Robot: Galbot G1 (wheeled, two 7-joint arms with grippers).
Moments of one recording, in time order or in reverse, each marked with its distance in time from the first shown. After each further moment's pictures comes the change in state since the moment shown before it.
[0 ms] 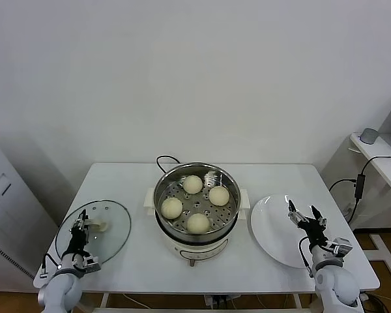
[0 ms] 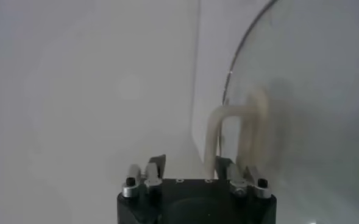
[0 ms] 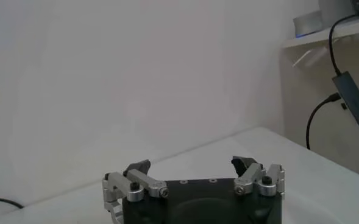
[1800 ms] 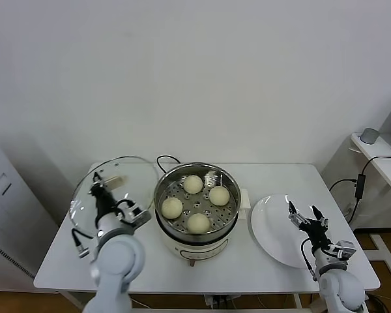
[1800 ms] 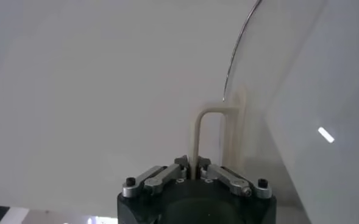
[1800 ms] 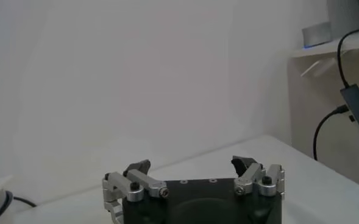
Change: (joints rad) left arm -0.028 -0.193 0.430 -0.711 0.268 0.797 0.528; right arm -0.052 -0.017 0.006 0.071 -0.004 -0.009 -0.012
